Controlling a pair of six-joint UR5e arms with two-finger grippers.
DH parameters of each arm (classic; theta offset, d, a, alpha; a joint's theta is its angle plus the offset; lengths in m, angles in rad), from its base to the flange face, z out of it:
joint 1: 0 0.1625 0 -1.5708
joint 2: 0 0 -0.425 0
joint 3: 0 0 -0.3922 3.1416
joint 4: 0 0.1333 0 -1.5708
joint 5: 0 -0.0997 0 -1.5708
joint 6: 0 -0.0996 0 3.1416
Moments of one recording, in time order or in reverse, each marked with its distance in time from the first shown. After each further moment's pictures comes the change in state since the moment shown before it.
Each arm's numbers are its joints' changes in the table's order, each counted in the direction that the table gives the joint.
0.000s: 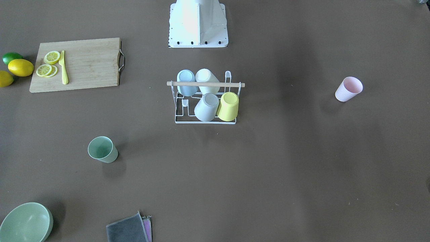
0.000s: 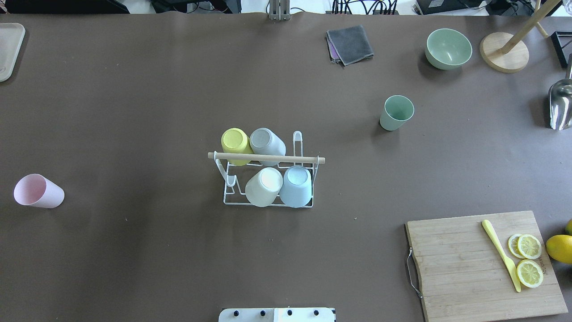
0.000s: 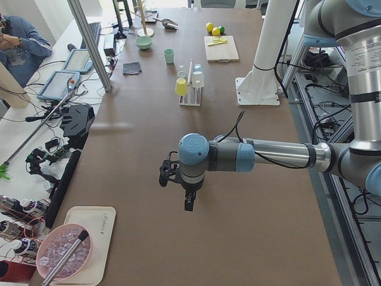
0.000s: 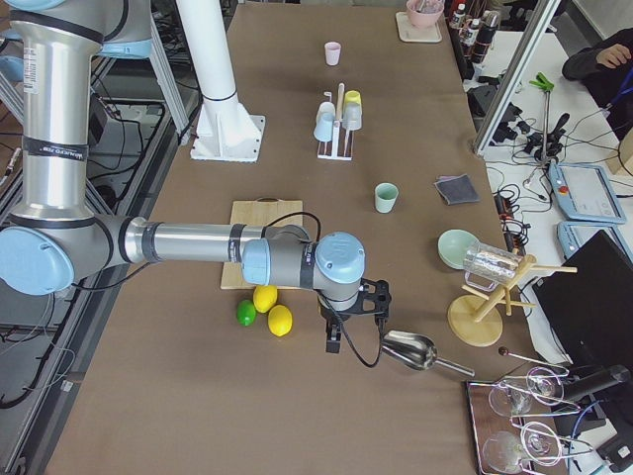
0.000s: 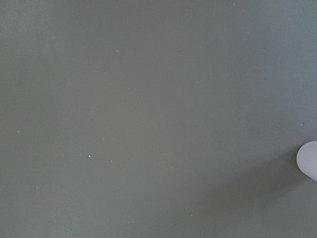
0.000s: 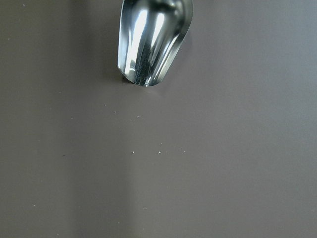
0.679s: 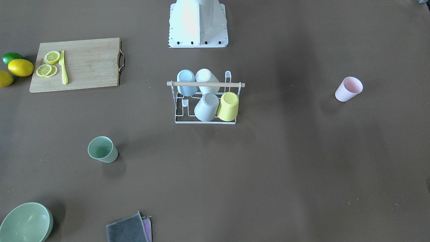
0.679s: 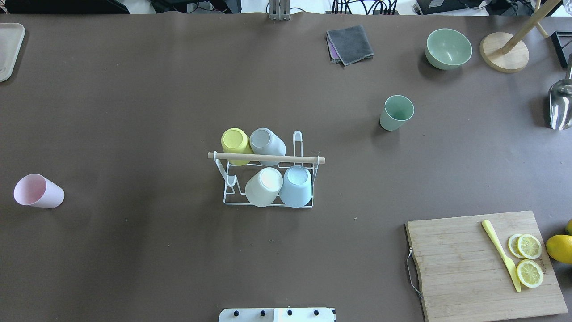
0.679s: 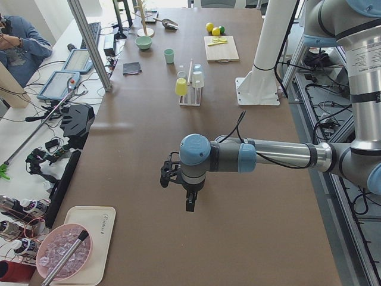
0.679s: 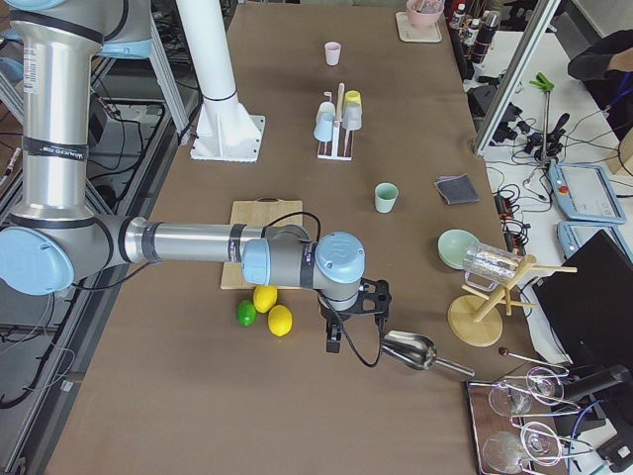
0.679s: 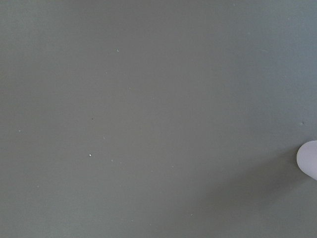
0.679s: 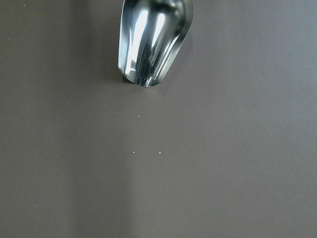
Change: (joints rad) left arm 0.001 -0.006 0.000 -0.001 -0.002 0.000; right arm 0.000 0.000 0.000 0.001 0.000 0.001
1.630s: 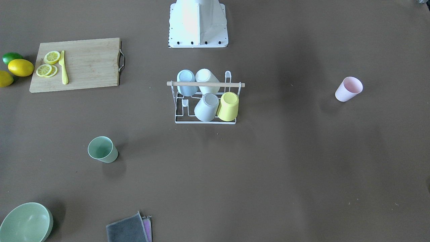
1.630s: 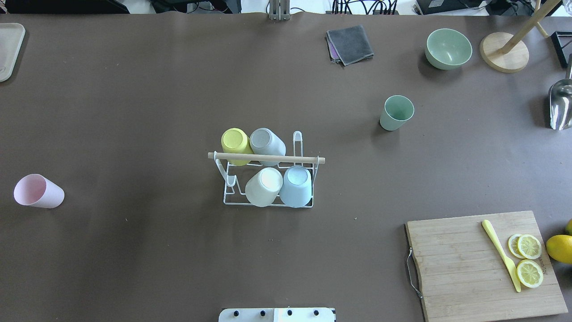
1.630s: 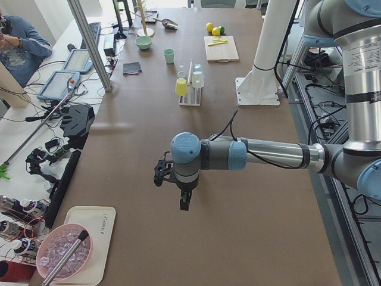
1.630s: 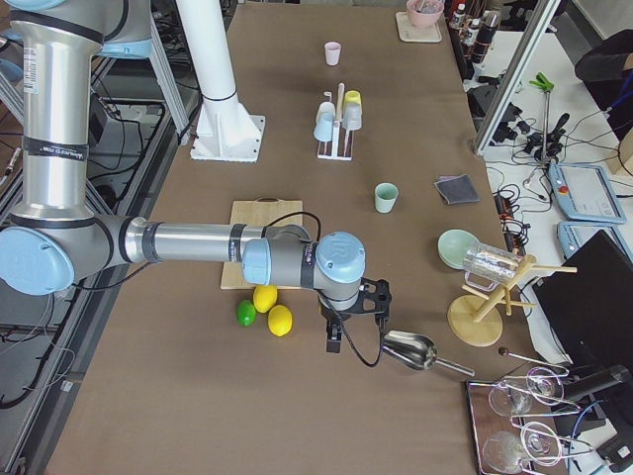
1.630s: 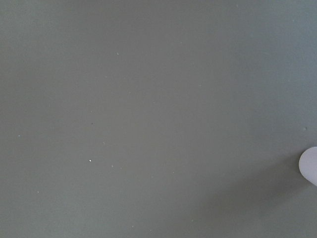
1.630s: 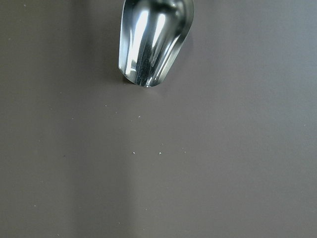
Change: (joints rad) left arm 0.013 0.072 -0.029 0.054 -0.016 -0.004; right arm -0.001 -0.002 0.001 0.000 0.000 0.000
